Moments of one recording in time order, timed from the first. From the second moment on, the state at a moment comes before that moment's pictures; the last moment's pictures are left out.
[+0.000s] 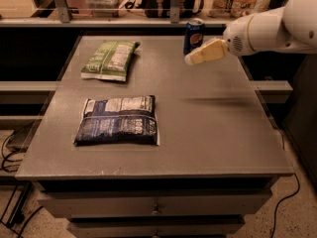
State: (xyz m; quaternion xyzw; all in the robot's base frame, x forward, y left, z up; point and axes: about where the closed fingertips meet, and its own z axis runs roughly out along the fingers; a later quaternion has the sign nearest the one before) arm 0.689 -0.133 0.944 -0.37 0.77 0.13 0.49
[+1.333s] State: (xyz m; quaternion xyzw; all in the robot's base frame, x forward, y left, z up) arm 0.821 -0.110 0.924 -0.31 0.76 0.16 0.55
